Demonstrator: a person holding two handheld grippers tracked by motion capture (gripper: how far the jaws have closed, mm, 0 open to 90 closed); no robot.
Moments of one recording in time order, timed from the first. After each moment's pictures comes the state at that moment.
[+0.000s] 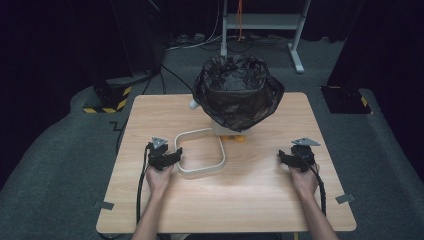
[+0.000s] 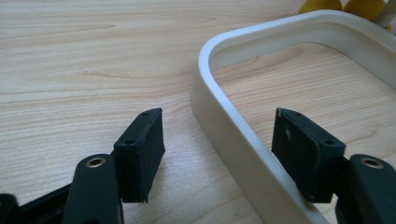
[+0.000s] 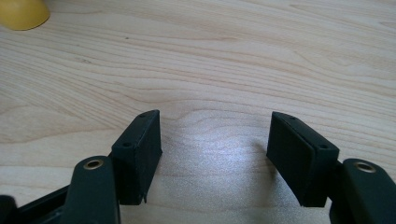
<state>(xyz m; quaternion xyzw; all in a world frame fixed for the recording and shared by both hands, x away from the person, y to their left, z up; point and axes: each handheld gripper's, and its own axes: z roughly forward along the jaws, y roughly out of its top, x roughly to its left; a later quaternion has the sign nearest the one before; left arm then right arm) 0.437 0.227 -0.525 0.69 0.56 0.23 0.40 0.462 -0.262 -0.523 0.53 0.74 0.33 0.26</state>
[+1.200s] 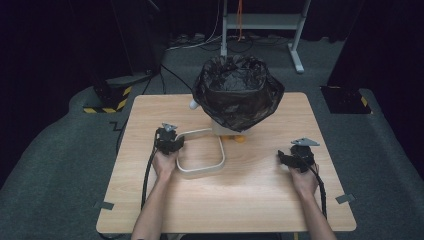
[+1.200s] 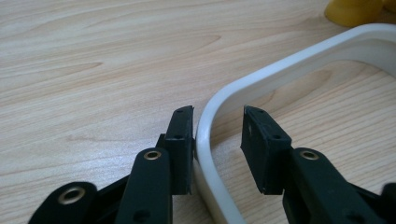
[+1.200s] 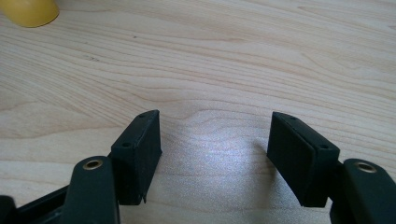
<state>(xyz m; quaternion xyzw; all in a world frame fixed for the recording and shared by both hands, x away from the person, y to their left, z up) 0.491 0.207 -0.512 0.72 0.56 0.24 0.34 0.462 -0.262 -0.523 0.52 0.75 0.33 0.26</state>
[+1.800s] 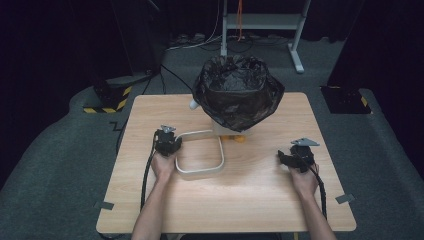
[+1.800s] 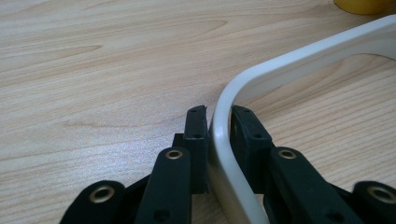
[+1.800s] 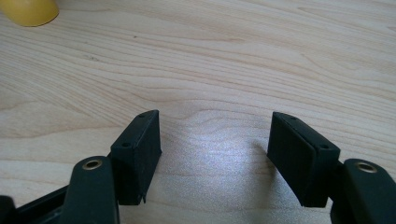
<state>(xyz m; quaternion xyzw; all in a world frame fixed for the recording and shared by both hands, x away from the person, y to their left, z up) 0.490 0.213 -0.521 0.72 0.56 0.22 0.34 0.462 -0.261 -0.523 0.51 0.75 0.33 0.26</state>
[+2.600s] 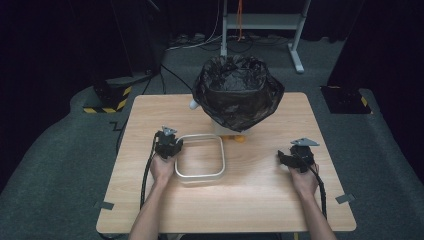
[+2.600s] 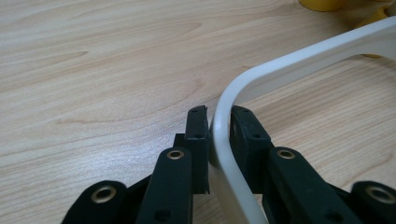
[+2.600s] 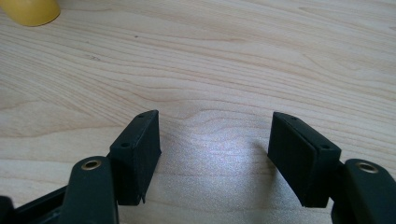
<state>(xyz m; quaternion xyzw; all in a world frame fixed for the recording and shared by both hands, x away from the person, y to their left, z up) 0.473 0.207 -0.507 0.74 0.53 0.23 0.34 0.462 -0.261 -0.523 0.51 0.75 0.33 0.26</state>
